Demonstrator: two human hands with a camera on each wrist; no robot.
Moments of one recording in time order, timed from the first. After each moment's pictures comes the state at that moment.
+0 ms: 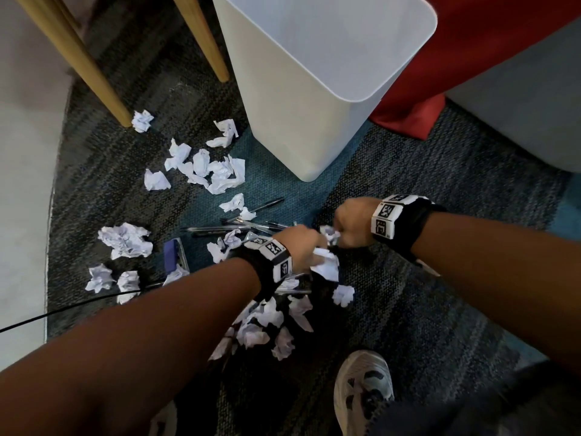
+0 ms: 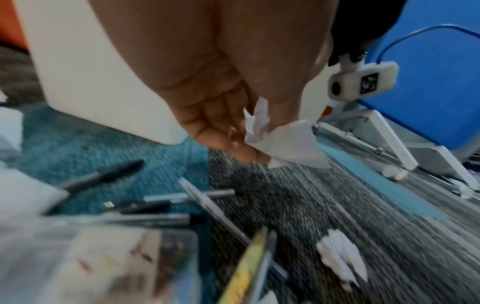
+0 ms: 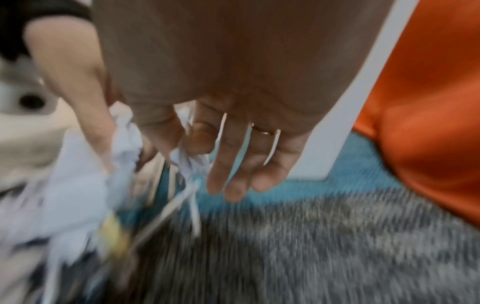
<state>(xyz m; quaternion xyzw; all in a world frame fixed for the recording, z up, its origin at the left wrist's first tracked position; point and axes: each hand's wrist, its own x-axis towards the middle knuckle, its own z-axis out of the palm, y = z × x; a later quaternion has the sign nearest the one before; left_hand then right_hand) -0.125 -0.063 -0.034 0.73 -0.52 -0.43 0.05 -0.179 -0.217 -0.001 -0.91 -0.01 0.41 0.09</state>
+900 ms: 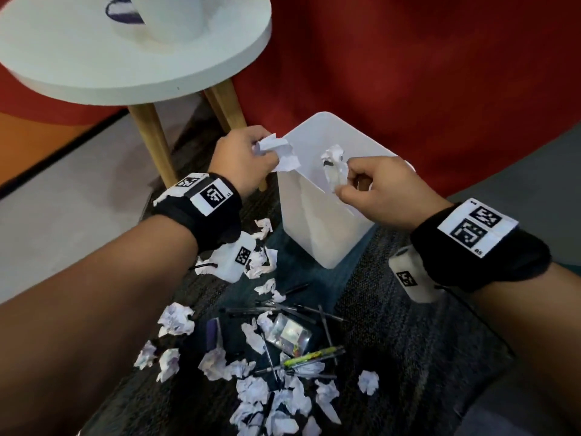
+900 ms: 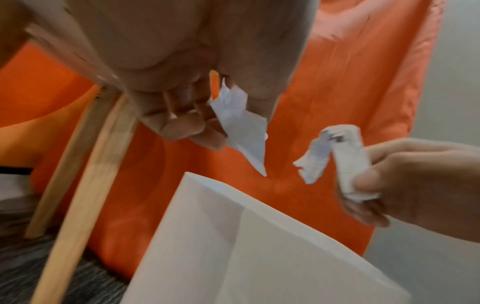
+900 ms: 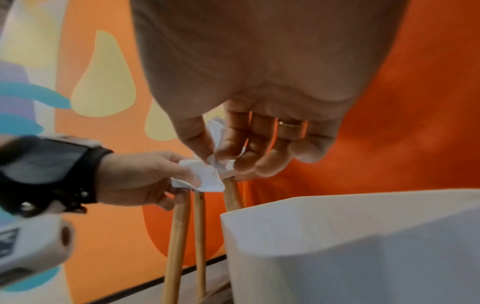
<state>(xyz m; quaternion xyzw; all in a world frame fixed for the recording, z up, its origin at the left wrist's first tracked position) 0.061 -0.046 0.199 0.87 -0.27 -0.09 0.41 -0.099 -0.208 0.213 -0.94 0.15 -0.07 0.28</state>
